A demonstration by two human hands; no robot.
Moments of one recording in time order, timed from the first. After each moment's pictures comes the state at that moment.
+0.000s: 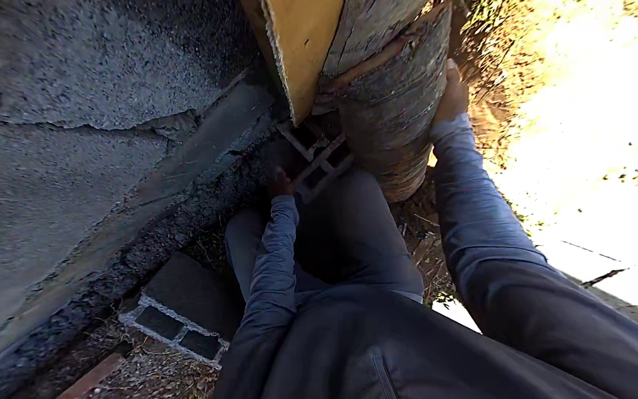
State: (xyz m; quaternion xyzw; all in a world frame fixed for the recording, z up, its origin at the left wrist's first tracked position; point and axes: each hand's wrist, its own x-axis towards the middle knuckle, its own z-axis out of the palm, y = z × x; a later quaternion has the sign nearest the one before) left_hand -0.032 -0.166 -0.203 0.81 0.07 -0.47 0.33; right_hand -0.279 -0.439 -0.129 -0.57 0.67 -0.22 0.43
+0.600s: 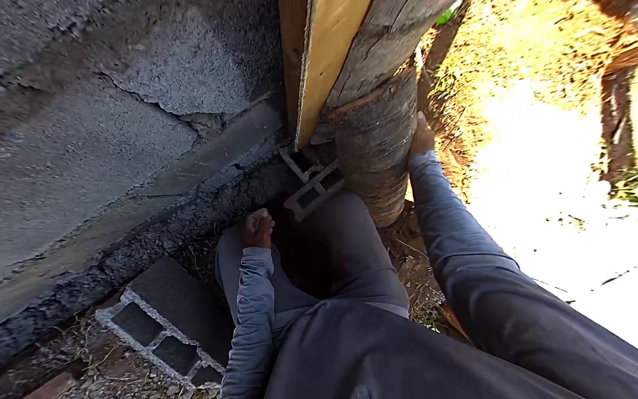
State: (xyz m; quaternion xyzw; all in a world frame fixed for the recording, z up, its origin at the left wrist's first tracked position) left_hand -0.028 -0.078 -0.086 0.78 0.03 -0.43 0.45; right_hand -0.281 -0.440 -0.125 -0.60 0.68 -0.19 0.38
